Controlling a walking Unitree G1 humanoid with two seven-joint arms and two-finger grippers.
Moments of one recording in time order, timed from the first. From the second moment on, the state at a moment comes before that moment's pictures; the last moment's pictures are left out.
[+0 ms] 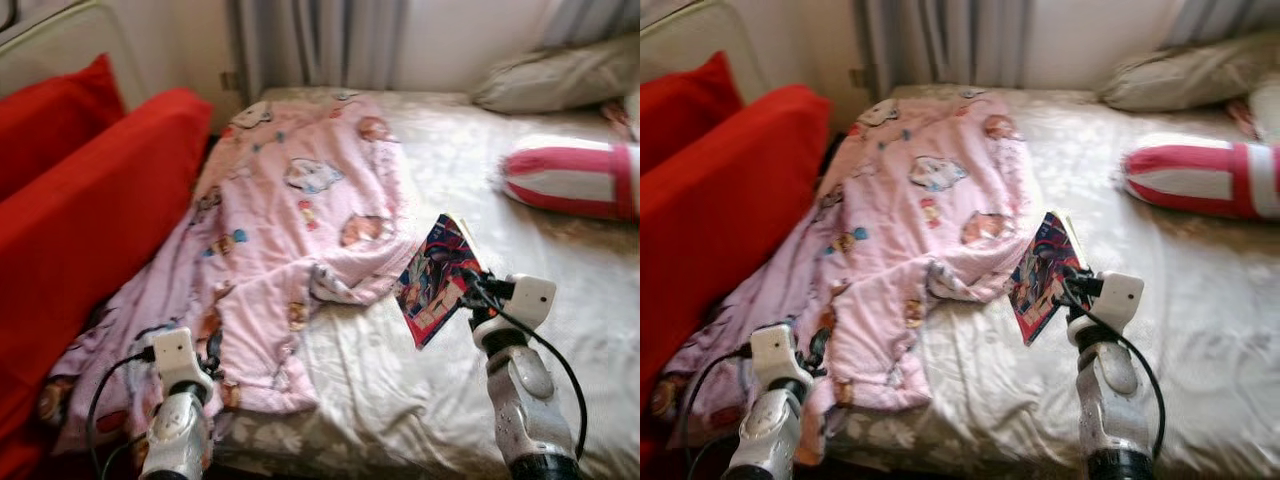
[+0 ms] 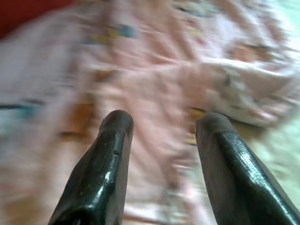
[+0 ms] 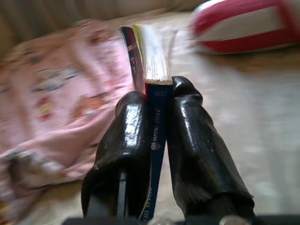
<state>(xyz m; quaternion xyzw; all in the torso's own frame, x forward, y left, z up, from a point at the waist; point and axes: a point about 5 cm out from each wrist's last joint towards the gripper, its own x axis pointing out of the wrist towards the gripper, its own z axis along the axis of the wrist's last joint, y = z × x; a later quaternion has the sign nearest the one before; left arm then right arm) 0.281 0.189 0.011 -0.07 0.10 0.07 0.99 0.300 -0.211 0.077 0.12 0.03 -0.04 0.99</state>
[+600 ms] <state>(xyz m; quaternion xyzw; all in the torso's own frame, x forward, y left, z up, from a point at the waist) 0.276 0.199 0.009 -0.06 0.10 0.07 0.99 0.297 -0.199 0.069 0.10 0.04 -0.01 0.99</state>
